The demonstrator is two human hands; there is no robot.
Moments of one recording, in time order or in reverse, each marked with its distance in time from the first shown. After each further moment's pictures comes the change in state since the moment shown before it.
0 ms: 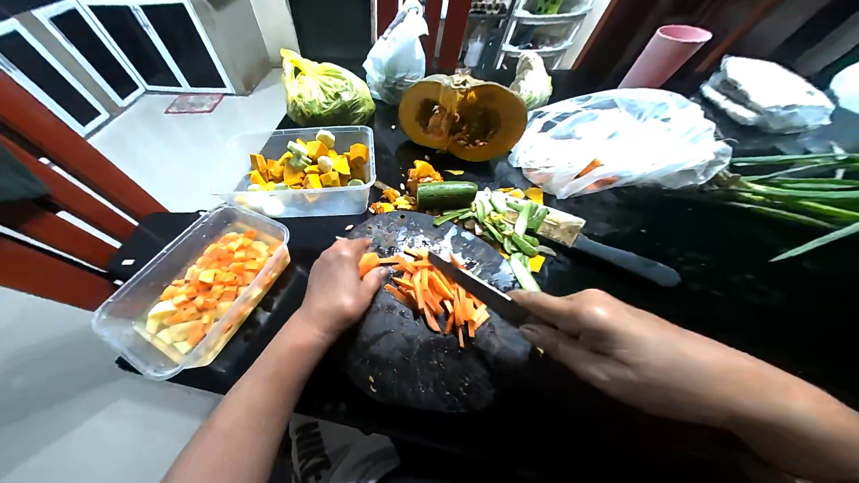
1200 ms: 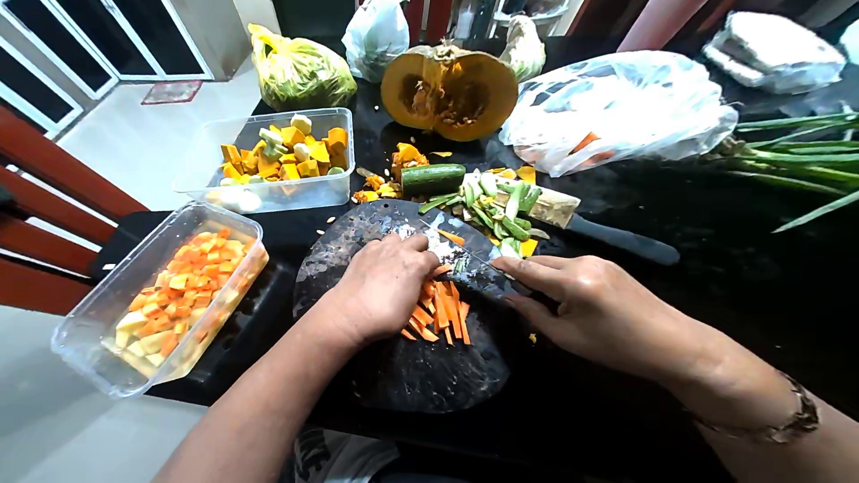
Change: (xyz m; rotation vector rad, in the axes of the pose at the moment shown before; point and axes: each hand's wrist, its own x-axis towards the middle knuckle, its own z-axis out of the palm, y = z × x) left_hand 0.021 0.048 0.020 0.283 -0.331 0.544; right_hand 0.007 0.041 0.019 -0.268 0.306 -0.153
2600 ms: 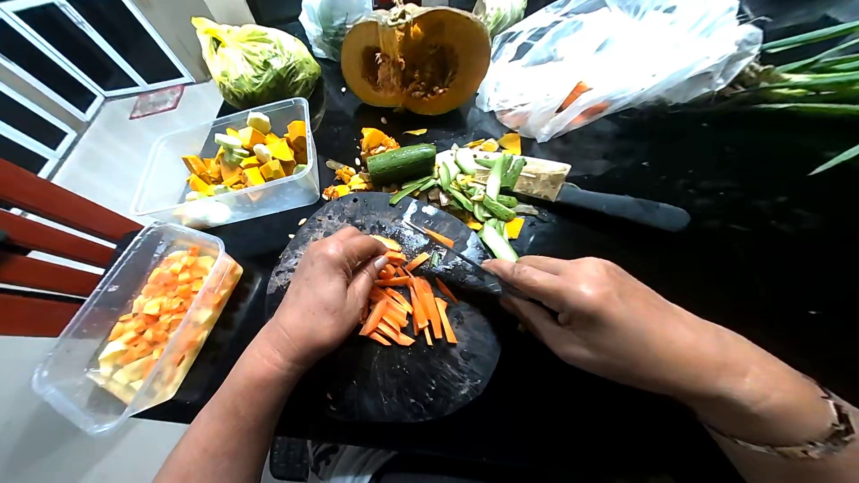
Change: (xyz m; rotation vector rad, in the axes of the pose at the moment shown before) left_hand -0.014 -0.008 0.001 -0.292 0.319 -0.123; right_hand -0.024 0.006 0.005 0.097 0.021 0.022
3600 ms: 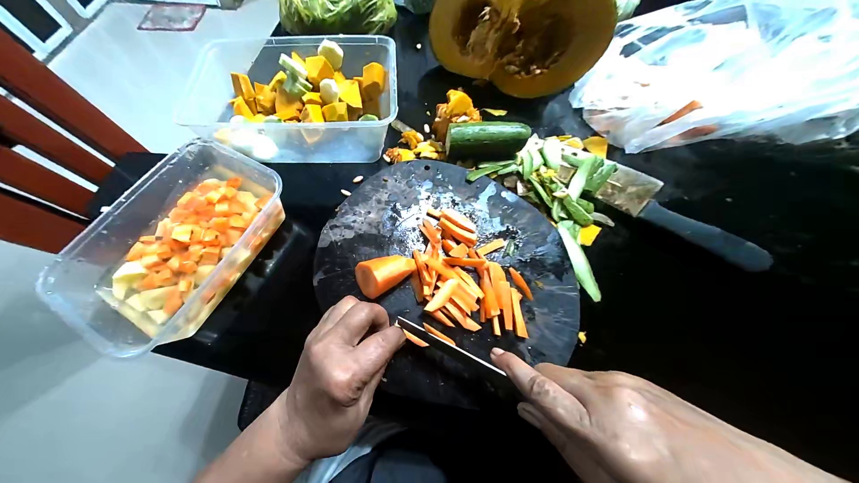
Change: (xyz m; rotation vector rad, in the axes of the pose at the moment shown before) left_hand -0.125 -0.018 0.034 -0.056 0.328 0.122; right_hand 0.008 -0.089 -0.002 0.030 -0.450 -0.144
